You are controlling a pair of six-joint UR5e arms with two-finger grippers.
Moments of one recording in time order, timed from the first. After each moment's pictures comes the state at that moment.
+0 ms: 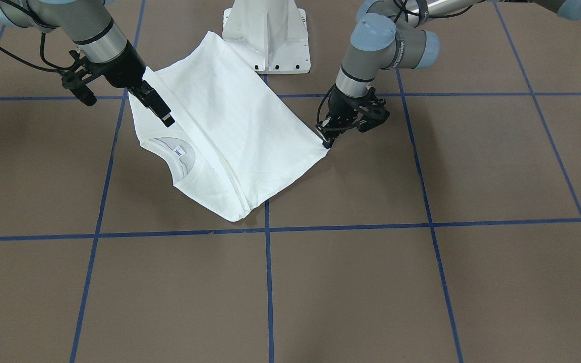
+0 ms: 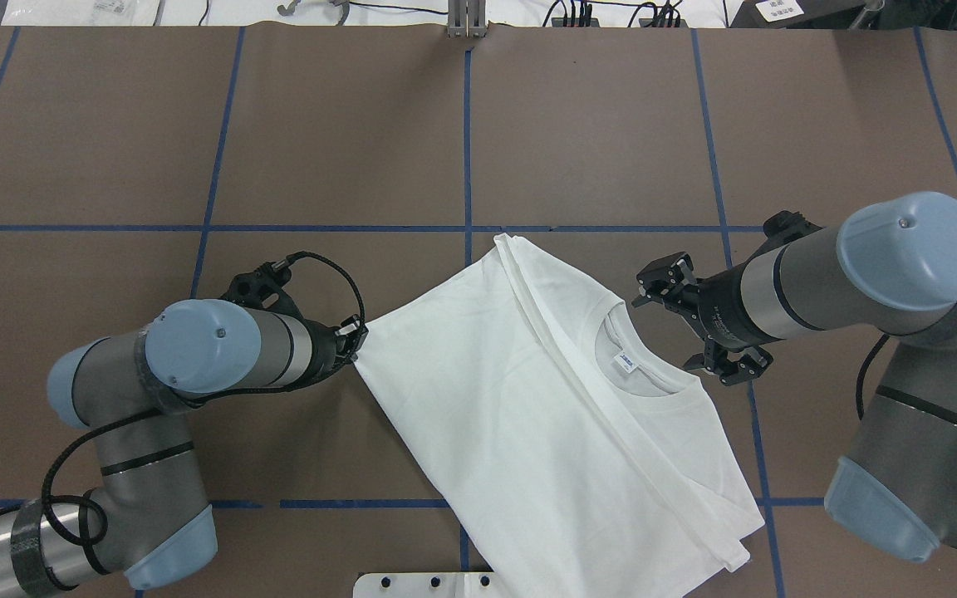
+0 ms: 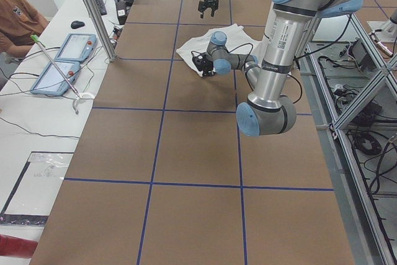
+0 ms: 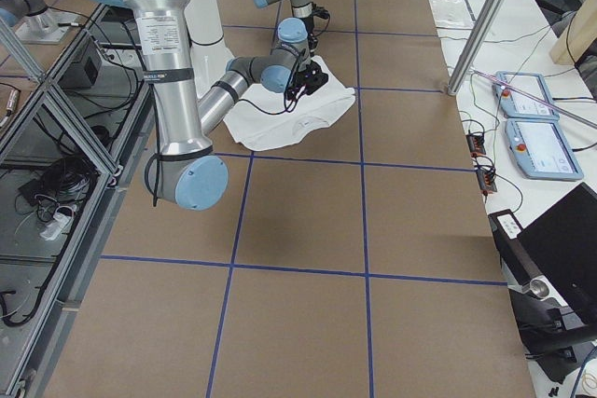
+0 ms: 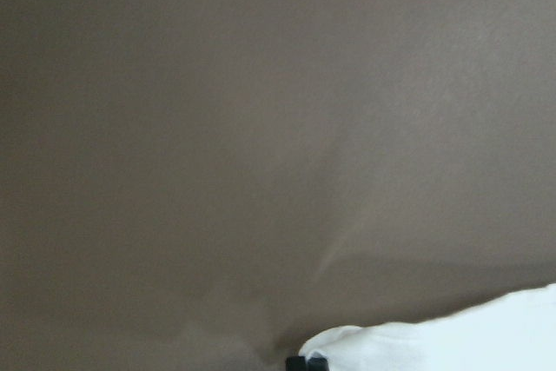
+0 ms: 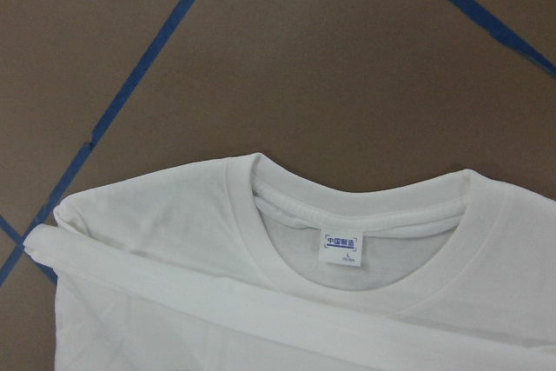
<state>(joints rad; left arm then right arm) -0.45 -1.96 -1.78 -1.99 -1.68 -1.87 0.61 -1.39 2.10 -1.30 1.96 2.08</state>
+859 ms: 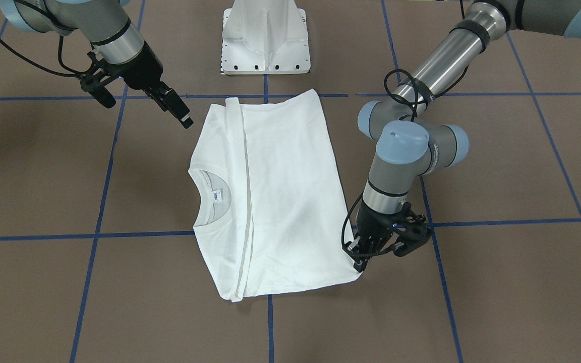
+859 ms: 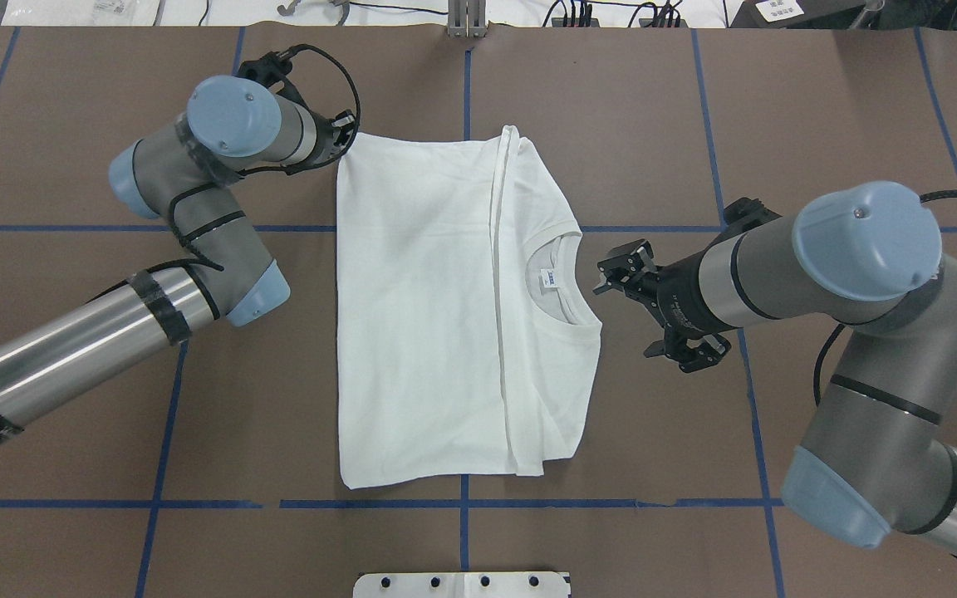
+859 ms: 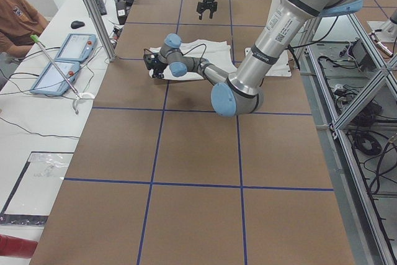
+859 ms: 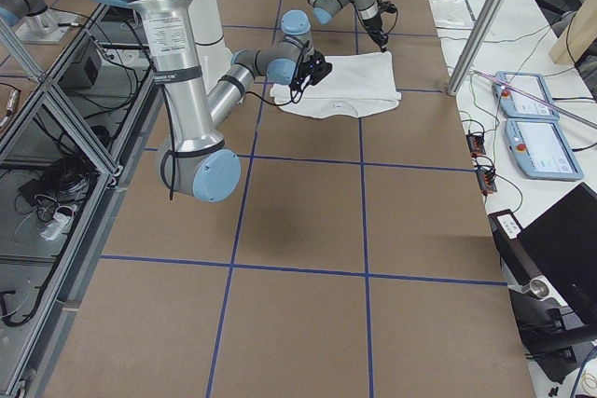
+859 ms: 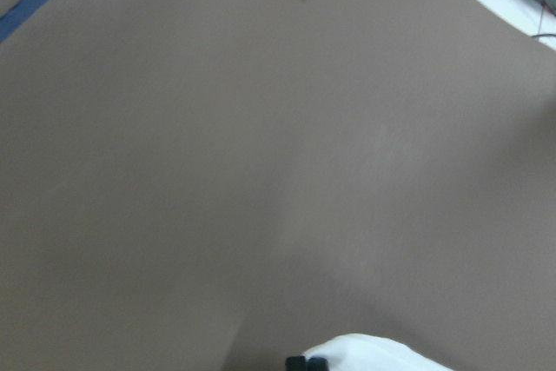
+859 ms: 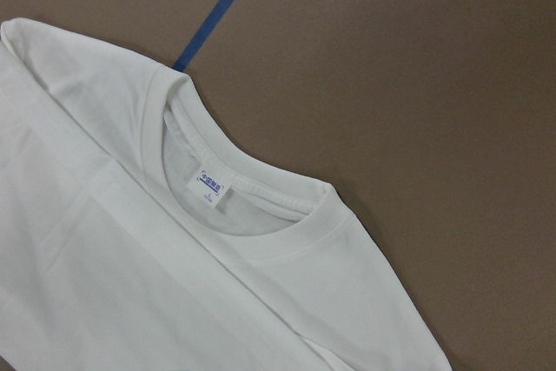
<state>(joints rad) -0.77 -2.36 -1.07 -2.30 -1.68 -1.63 0.58 -1.27 2.04 -1.29 1.92 2.08</state>
